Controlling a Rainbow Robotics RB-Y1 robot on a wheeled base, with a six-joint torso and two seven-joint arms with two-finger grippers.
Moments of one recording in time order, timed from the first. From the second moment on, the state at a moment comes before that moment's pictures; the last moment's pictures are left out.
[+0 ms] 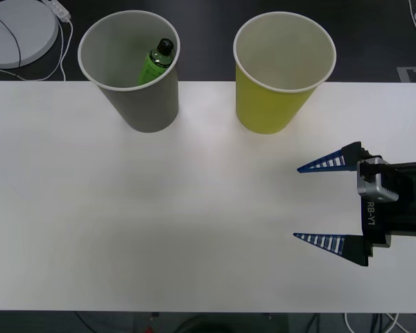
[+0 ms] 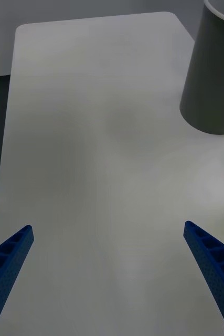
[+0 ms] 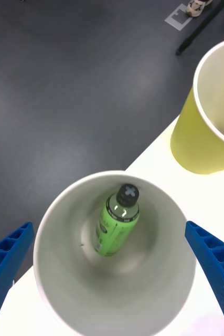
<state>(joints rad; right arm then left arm) 0.12 -0.91 -0.13 -2.25 1.50 -1.14 -0.40 -1.43 1.01 -0.65 -1.29 -1.70 -1.24 1.28</state>
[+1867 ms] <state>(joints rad) 0.12 -0.91 -0.13 -2.25 1.50 -1.14 -0.40 -0.21 1.30 0.11 -2.15 -1.37 -1.02 1.06</state>
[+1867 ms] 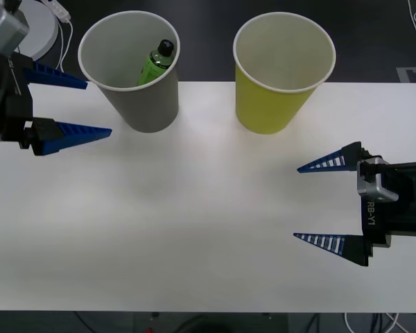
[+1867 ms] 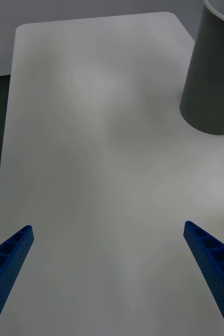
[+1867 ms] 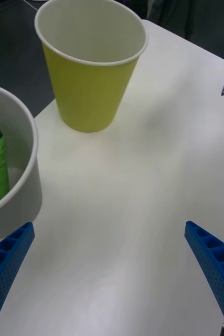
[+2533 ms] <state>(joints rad) 0.12 -0.91 -0.13 -2.25 1.50 -1.14 -0.40 0.11 1.23 0.19 -2.26 -1.34 -1.02 0.66</state>
